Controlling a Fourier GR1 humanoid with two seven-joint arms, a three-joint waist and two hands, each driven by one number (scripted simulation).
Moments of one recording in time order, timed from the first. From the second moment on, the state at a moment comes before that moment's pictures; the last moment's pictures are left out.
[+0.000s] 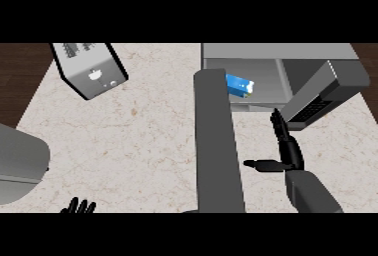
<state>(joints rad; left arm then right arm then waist) 0.69 0.27 -0.36 -1.89 0.24 -0.03 -0.63 -0.53 -0.14 -0.24 -0.22 0.11 -0.01 -1.06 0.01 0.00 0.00</state>
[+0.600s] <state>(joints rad) 0.51 0.25 -0.47 -1.78 0.12 -0.05 -0.51 -0.33 -0.27 -0.25 -0.38 0.05 0.10 -1.05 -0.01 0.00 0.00</state>
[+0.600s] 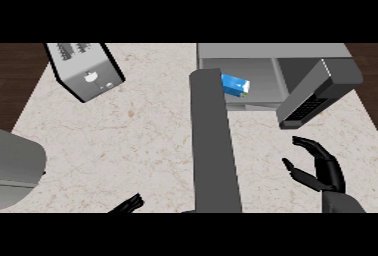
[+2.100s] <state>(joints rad) -0.21 0.01 -0.71 -1.15 -0.07 -0.04 -0.15 -0.14 -0.49 -0.30 -0.56 -0.14 0.30 -0.96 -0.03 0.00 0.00</state>
